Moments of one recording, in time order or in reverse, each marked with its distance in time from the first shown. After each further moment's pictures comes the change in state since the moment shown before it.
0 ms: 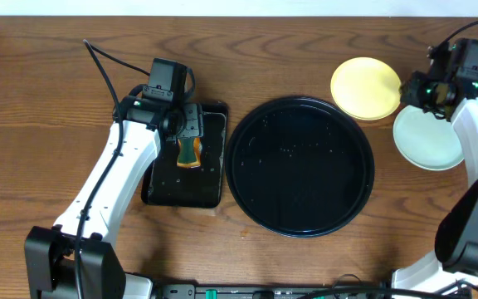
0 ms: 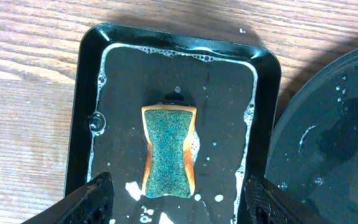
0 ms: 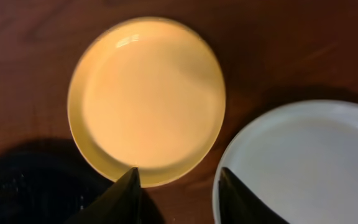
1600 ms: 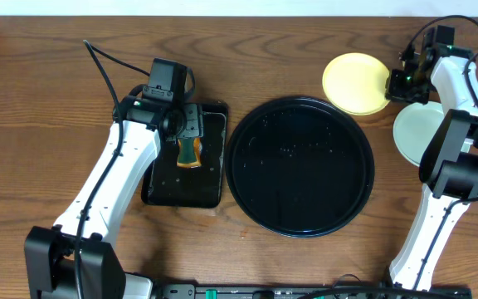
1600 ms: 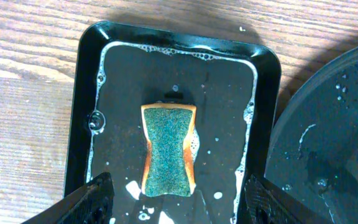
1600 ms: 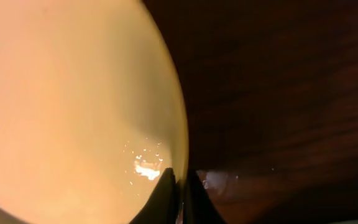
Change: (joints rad) left arm 0.000 0.000 0.000 -0.004 0.003 0.000; right arm 0.011 0.586 0.560 -0.326 -0.003 -0.102
